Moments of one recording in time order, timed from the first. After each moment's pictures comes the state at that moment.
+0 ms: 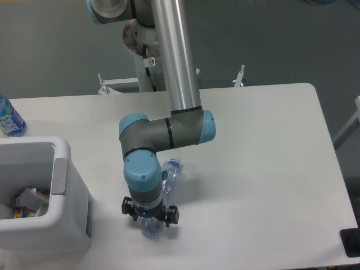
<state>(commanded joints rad) 2.21 -2.24 -1.54 -0.82 1.56 0.42</state>
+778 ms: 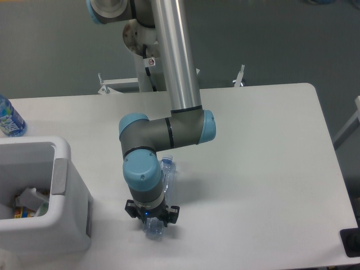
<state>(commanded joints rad) 2.22 -2.23 -1.53 -0.82 1.61 0.39</state>
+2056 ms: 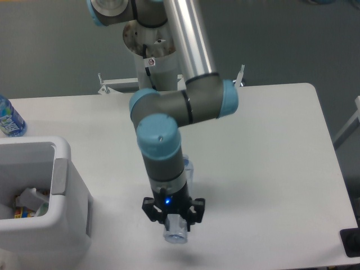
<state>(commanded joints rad) 2.32 -2.06 -1.30 -0.81 1.59 0.27</state>
